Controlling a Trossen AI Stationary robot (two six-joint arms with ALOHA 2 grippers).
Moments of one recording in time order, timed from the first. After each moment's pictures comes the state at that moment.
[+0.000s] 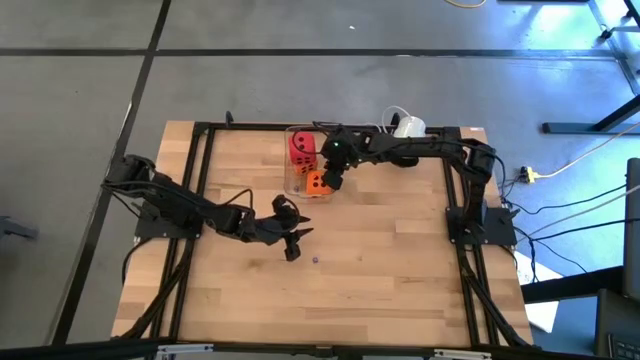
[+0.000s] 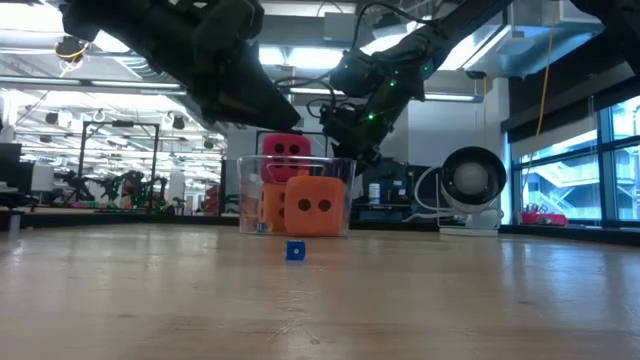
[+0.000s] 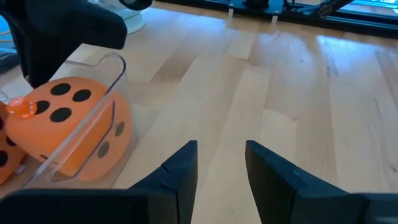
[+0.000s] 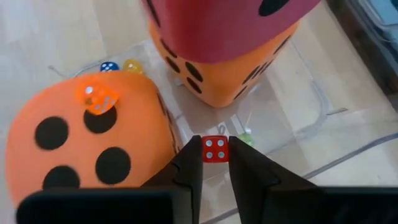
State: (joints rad) left arm -0.25 1.44 0.72 0.24 -0.51 -0.36; right arm -0.35 1.93 1.34 -0.36 -0.02 -0.01
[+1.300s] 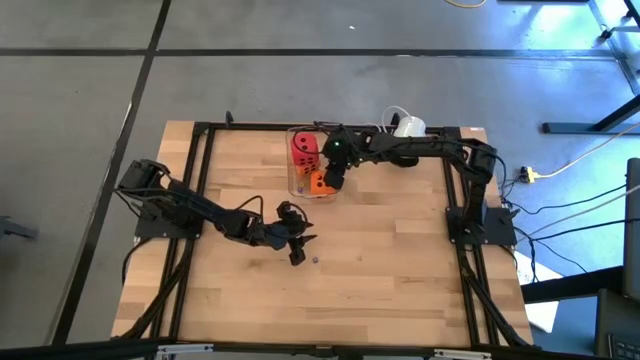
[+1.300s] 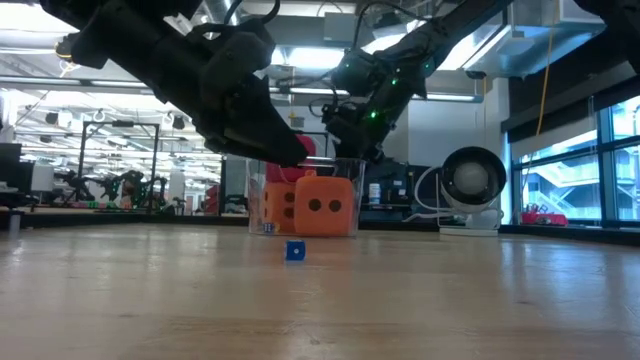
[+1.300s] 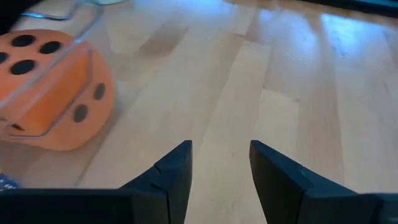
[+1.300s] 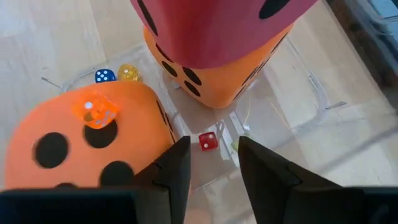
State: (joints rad) left arm -0.25 1.57 0.72 0.32 -0.48 -0.42; right arm -0.35 1.92 1.34 -0.38 -0.02 -0.01
